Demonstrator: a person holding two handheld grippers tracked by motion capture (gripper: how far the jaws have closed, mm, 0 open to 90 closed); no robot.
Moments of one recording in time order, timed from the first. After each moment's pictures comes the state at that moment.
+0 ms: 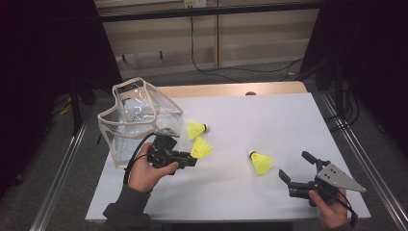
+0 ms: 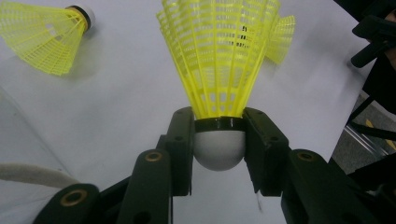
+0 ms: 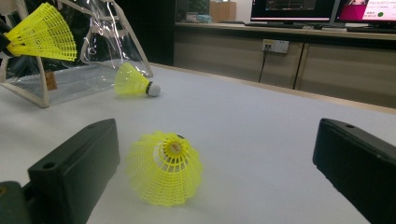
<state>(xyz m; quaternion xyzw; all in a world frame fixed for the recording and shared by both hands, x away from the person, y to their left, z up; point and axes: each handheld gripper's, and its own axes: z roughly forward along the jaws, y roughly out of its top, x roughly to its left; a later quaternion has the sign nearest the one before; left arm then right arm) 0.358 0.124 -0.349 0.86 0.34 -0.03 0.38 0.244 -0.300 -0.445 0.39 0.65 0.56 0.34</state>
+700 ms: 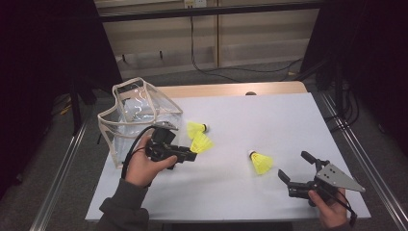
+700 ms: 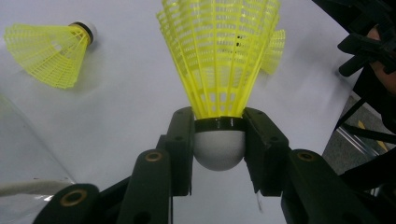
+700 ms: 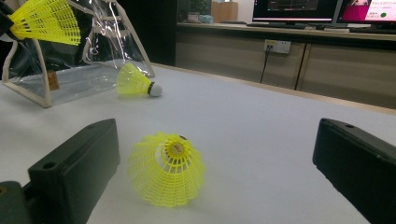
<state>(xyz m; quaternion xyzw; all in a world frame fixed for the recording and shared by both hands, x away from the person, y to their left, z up) 0.367 0.125 -0.332 0.86 0.34 -0.04 0.39 0.244 -0.298 -0.444 0.39 0.65 0.56 0.34</state>
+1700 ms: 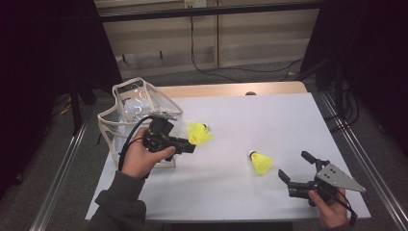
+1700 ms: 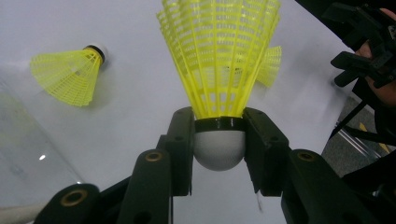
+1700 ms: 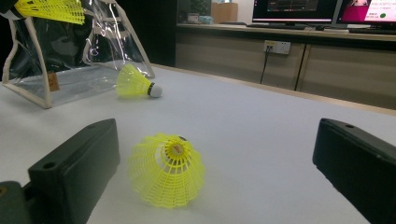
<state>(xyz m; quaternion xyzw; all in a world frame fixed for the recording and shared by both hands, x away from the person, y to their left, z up) 0.377 0.125 -0.308 0.86 0.34 -0.03 0.39 0.244 -0.299 -0.444 0.39 0.65 0.56 0.34</state>
